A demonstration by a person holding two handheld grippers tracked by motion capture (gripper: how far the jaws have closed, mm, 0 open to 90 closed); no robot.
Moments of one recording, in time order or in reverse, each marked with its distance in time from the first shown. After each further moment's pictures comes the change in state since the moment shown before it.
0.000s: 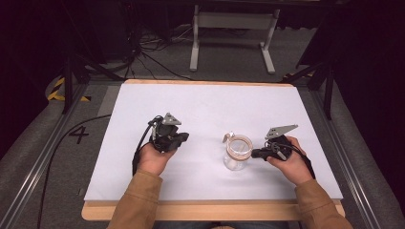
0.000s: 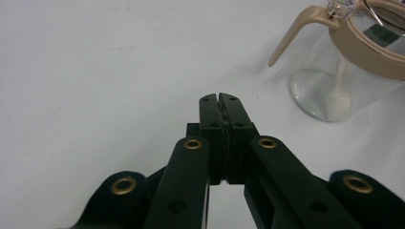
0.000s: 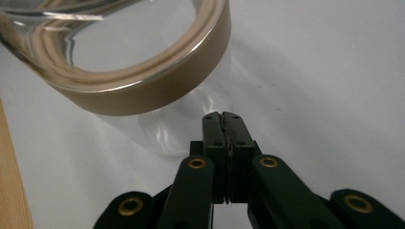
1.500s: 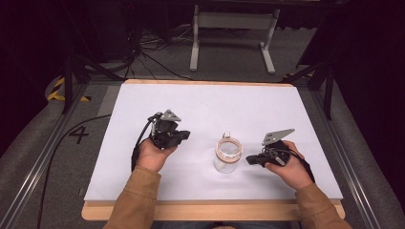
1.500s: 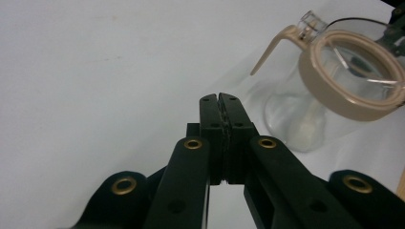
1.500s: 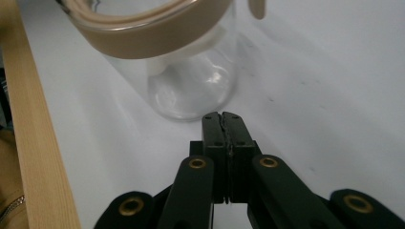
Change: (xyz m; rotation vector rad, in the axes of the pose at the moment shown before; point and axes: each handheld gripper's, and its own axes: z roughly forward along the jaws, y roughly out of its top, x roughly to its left) left arm 0.001 0.013 -0.002 -0.006 -0.074 0.015; right arm 0.017 -0.002 -0.003 0.011 0.057 -0.031
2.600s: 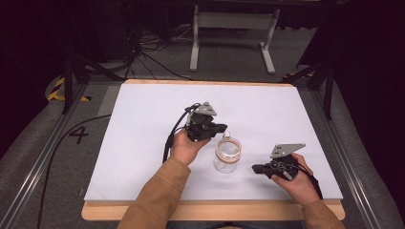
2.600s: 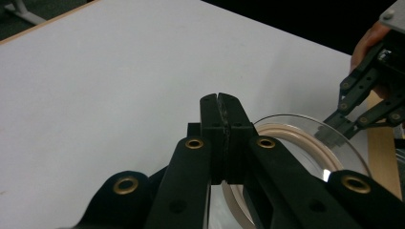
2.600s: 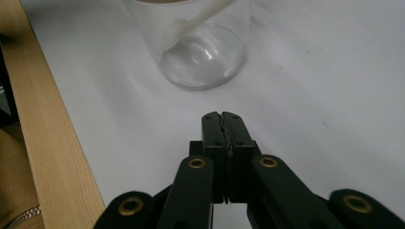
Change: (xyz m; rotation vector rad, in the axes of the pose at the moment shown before) left arm -0.035 0.053 0.067 -0.099 -0.214 0.171; right arm 0.025 -0.032 -0.010 -0.043 -0.052 0.002
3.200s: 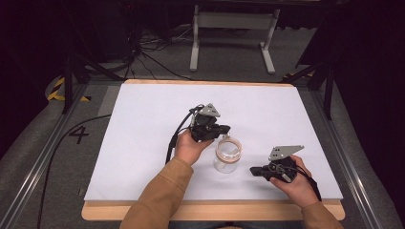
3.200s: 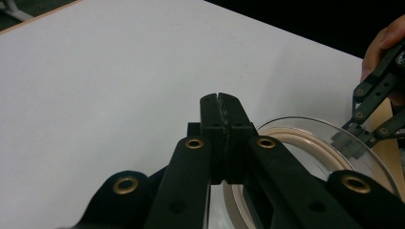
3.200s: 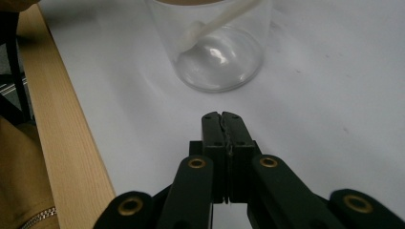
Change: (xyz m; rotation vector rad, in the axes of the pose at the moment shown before) left arm 0.003 -0.003 0.010 -0.006 -0.020 -0.003; right arm 0.007 0.001 0.002 -0.011 0.023 -0.015
